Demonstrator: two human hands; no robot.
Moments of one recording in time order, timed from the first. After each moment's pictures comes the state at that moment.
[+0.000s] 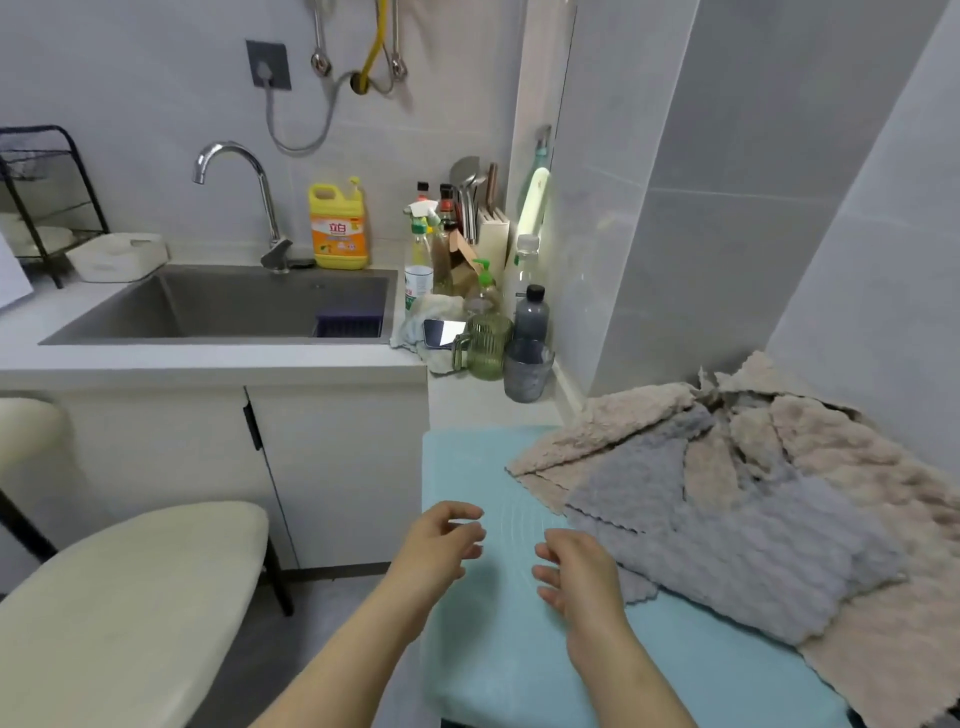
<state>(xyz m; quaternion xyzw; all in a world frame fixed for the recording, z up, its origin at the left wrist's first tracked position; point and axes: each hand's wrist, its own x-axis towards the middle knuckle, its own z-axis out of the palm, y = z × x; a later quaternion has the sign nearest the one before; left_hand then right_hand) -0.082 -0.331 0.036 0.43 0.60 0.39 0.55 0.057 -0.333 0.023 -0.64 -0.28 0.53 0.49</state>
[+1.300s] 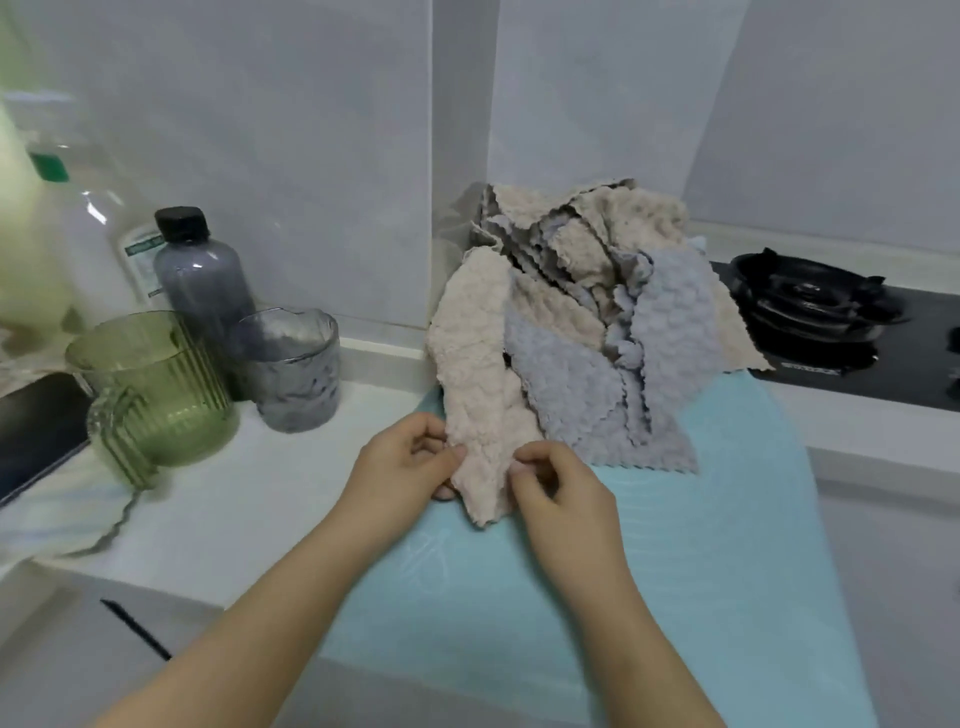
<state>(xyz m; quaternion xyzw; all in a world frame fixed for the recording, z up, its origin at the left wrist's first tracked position) -0.057 -0.015 -0.073 0.73 0.11 0.13 0.67 -0.034 -0.169 -0.069 -0.84 -0.14 -0.04 0.52</state>
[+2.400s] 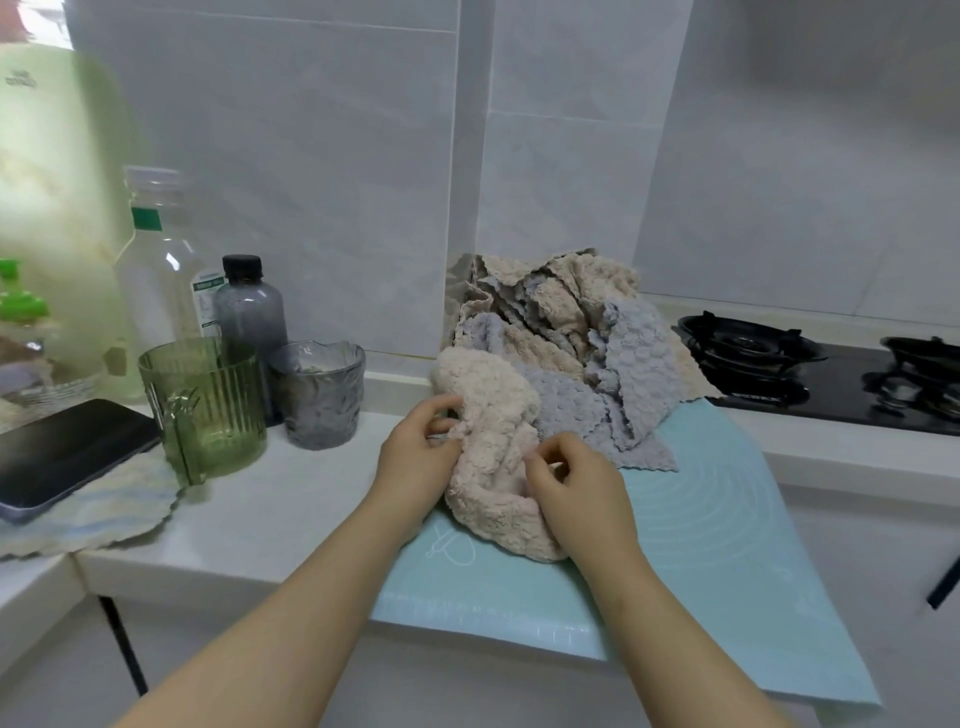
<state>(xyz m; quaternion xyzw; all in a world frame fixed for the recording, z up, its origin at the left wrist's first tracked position) -0.060 -0.015 -0.069 0.70 0.08 0.22 0.68 -0.045 -0.171 -0.076 -0.87 -0.17 -0.17 0.44</state>
